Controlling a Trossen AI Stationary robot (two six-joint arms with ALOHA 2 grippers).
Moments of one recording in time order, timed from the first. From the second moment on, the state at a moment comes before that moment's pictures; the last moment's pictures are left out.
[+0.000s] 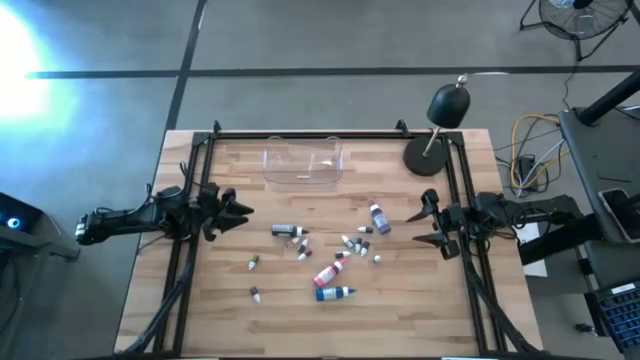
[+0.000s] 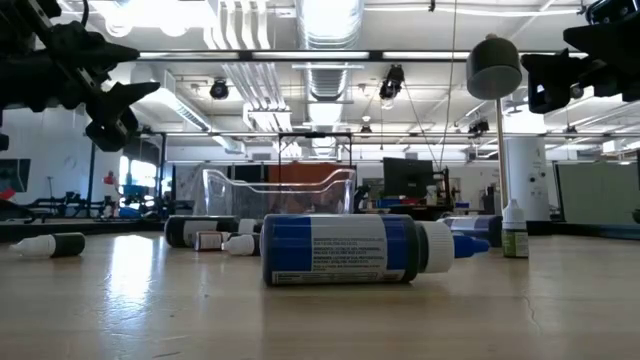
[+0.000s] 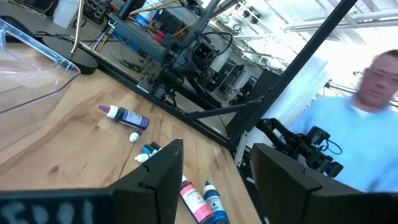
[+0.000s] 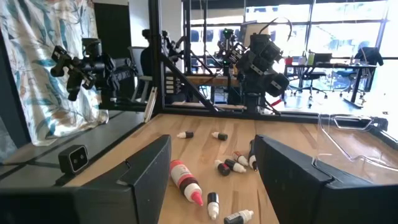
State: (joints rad) left arm 0.11 0.01 0.01 0.07 0.19 -0.64; right arm 0.12 0.04 0.01 0.11 -0.13 0.05
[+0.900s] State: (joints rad) left arm 0.11 0.03 0.01 0.05 0.18 -0.64; right arm 0.11 0.47 0.23 -0.05 0.43 0.79
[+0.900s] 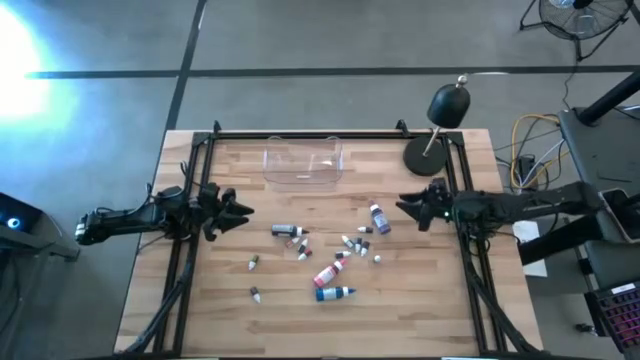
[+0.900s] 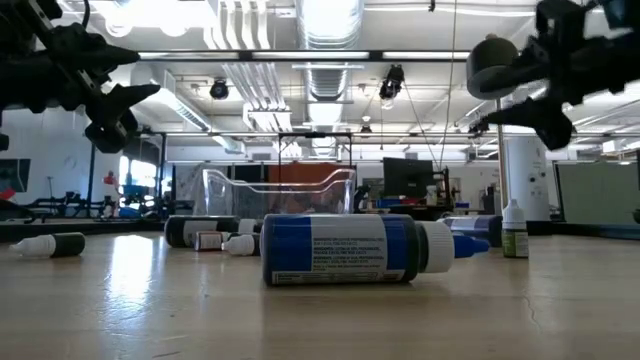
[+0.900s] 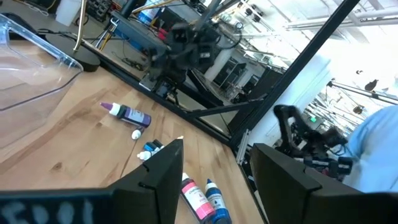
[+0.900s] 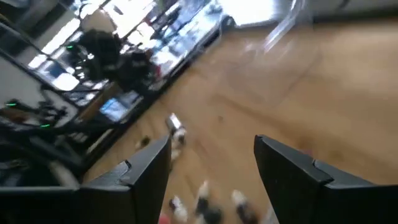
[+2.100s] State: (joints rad) left arm 0.11 0.03 0.01 0.05 0.18 -0.64; right arm -0.25 1.60 0.97 -0.71 -0.02 0.77
